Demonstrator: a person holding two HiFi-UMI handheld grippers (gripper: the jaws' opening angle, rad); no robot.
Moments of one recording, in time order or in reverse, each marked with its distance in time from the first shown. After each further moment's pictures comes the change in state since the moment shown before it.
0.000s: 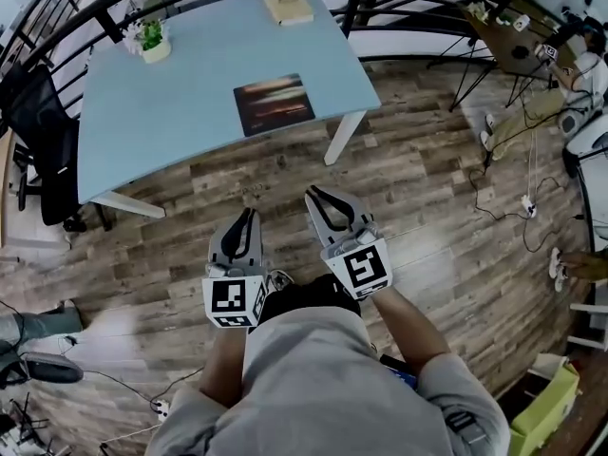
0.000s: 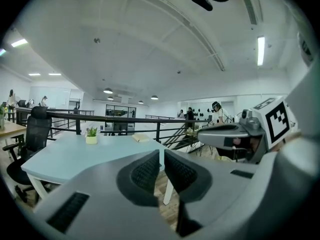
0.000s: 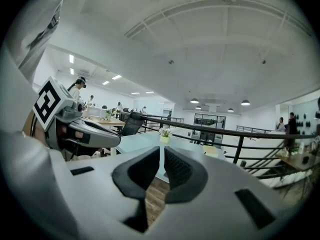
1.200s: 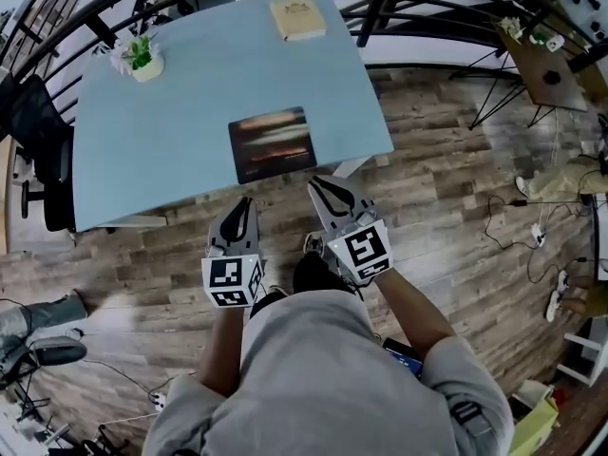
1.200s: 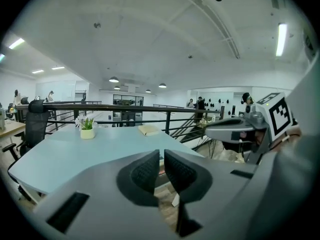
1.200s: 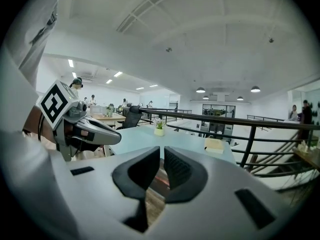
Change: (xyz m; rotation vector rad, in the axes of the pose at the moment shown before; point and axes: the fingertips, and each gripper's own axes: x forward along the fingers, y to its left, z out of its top) left arm 0.193 0.054 -0.001 -0.034 0.138 0.094; right arm 0.136 -0.155 -0.054 0.075 0.075 0.110
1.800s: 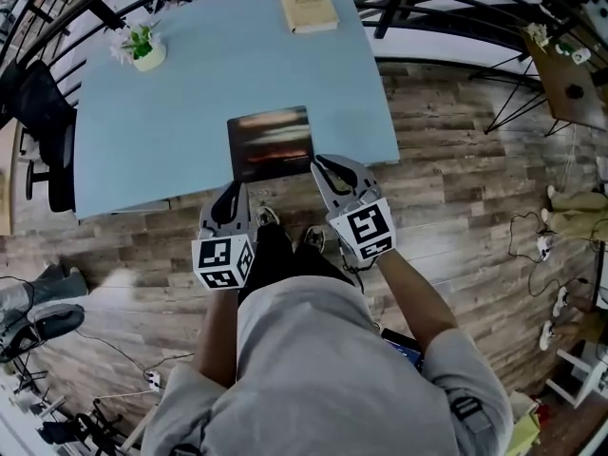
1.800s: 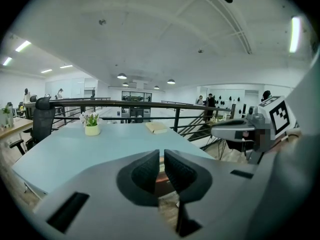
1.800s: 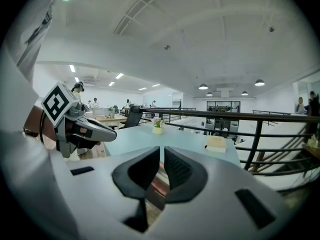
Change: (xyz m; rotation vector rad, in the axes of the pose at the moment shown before) left arm 0.054 0.018 0.007 -0.042 0.043 0.100; right arm 0.040 -0.066 -0.015 0.037 0.013 0.065
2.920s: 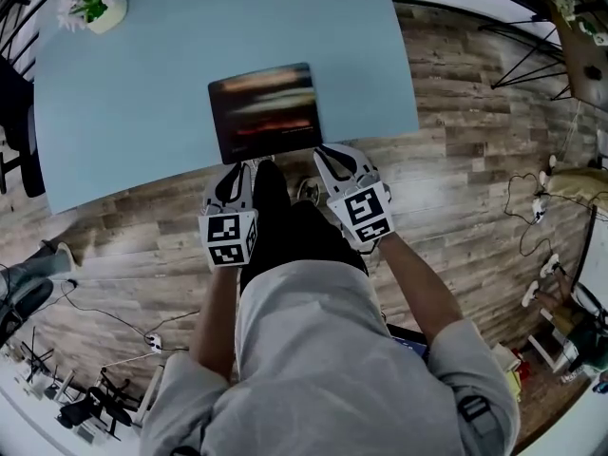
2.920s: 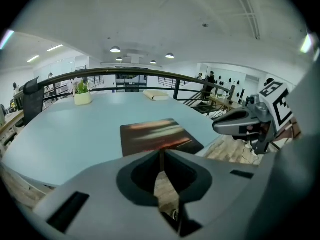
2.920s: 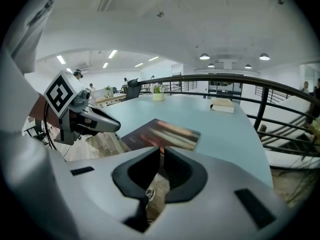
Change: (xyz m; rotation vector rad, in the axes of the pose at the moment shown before) left arm 0.080 0.031 -0.122 -0.001 0.302 -0.050; right arm 0.057 0.000 -0.147 0.083 0.331 0.036
